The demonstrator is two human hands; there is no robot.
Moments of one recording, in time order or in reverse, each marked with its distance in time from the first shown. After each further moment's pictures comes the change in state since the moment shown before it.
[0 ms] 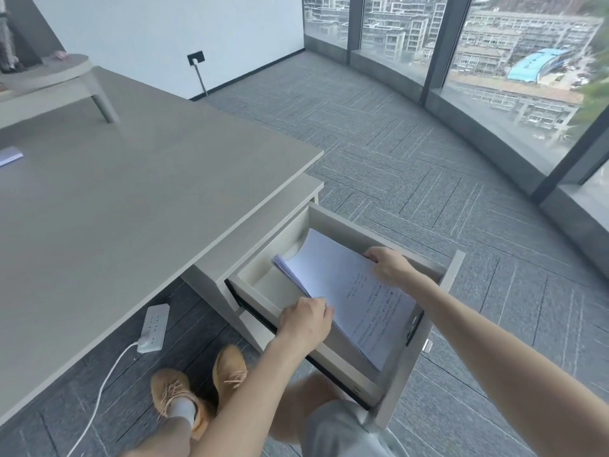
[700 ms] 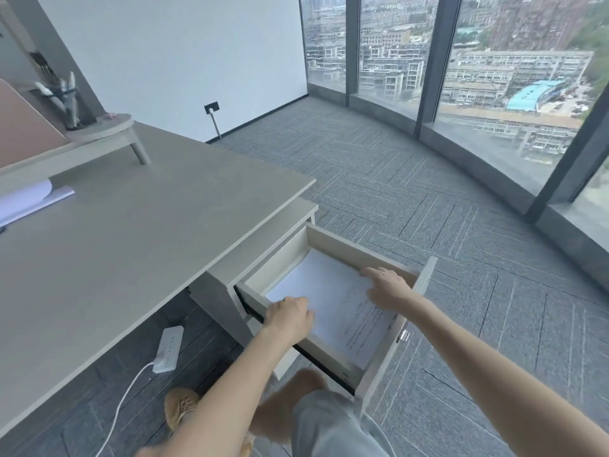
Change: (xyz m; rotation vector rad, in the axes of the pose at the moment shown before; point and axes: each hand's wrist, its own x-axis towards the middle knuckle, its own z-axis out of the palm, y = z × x) left_hand -0.037 0.010 -0.040 0.253 -0.013 -0.045; right_hand -0.073 0.013 -0.005 -0.265 0.040 -0.104
